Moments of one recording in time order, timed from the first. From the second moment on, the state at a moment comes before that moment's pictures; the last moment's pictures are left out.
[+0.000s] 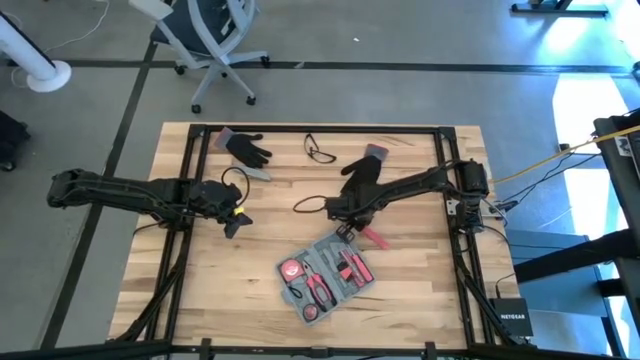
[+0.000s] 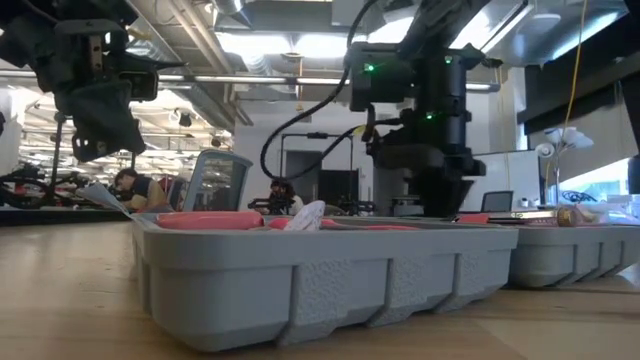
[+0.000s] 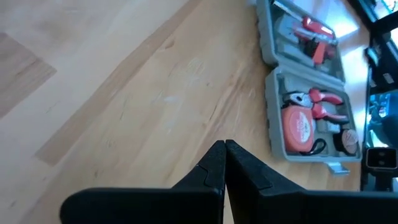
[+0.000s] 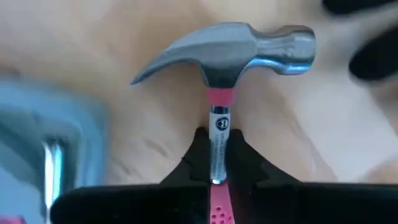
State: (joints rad) left arm 0.02 0.69 0.34 -0.38 0.07 -0.73; right arm 0.02 1.96 1.22 -0.87 0.00 0.73
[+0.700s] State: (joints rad) left arm 0.02 0.69 0.34 -0.47 0.05 -0.59; right arm 0.04 1.89 1.28 -1.02 0.01 0.81
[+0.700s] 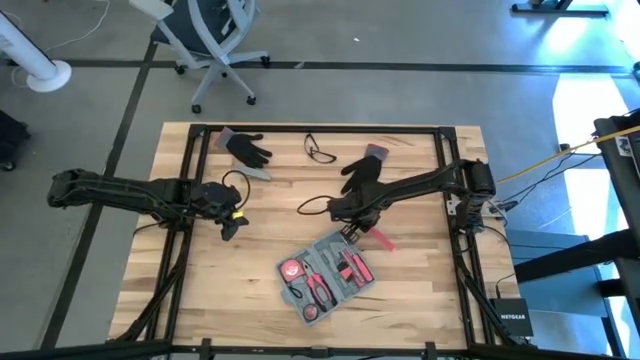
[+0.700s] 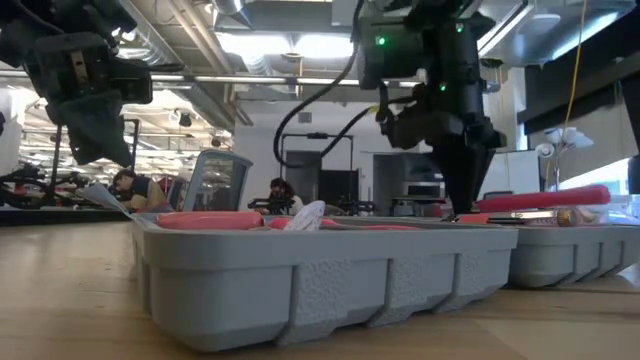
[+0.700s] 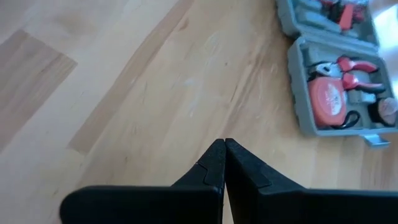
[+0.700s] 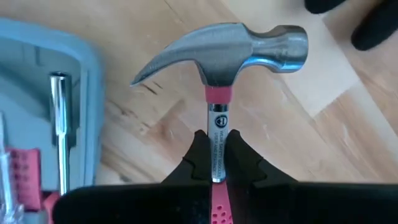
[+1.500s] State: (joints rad) left arm 0.02 0.69 0.34 -0.49 0.05 -0.58; right arm 0.04 1.91 1.42 -1.14 0.06 0.78
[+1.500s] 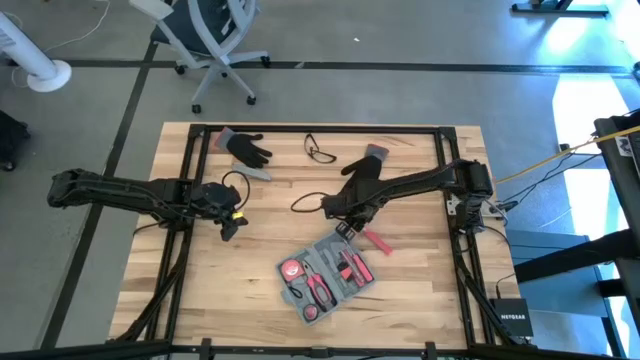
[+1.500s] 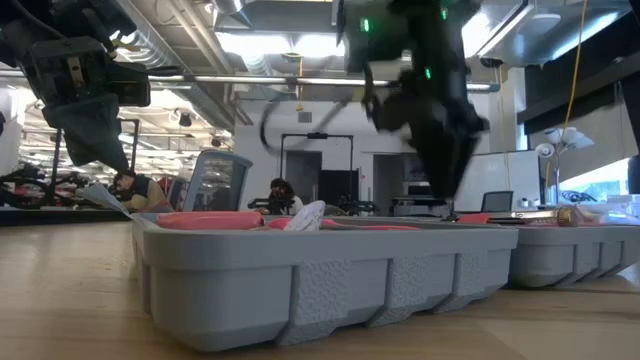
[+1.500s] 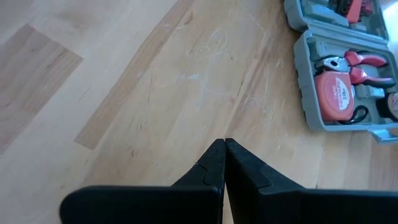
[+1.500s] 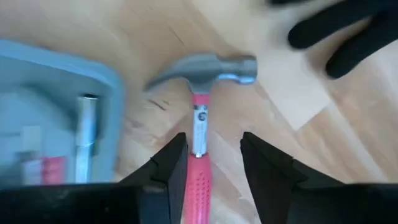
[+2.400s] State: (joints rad) left arm 0.01 0.69 0.20 -0.46 0.05 -0.65; right arm 0.40 2.00 1.50 -0.97 -0.09 1.23
